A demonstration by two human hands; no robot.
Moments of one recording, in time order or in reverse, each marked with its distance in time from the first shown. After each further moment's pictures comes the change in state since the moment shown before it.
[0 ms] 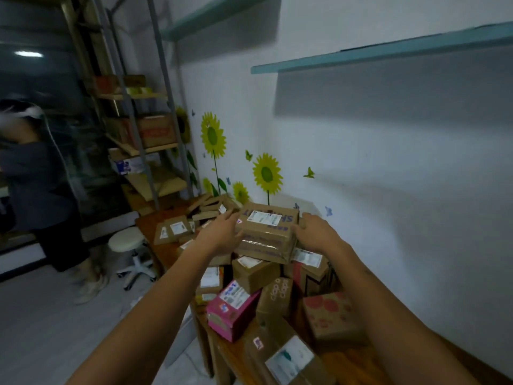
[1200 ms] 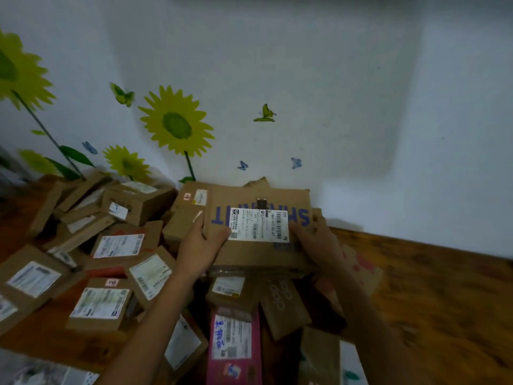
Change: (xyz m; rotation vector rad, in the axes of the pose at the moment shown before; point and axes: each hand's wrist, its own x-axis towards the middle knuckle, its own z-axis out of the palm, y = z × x) left_hand 0.326 -0.135 0.165 -0.980 -0.324 0.075; right_hand 0.226 0.021 0.161 0.555 0.395 0.811
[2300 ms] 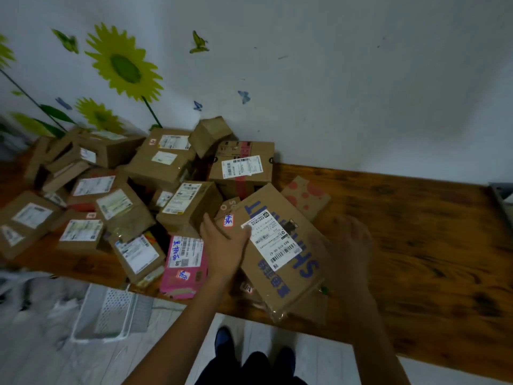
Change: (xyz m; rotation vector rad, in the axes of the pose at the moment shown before) left_hand -0.198 -0.018 0.223 0.091 0.144 -0.209; right_hand -0.150 0.226 -0.148 -0.296 0.254 -0.029
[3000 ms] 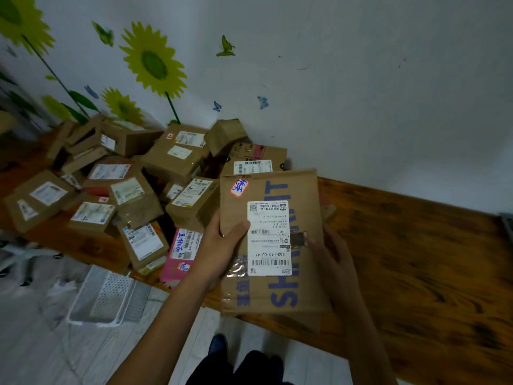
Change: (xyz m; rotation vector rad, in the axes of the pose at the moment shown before) left_hand -0.044 0.038 -0.050 -0.455 -0.248 0.005; right_hand -0.020 -0.008 -0.009 0.687 -0.305 0.046
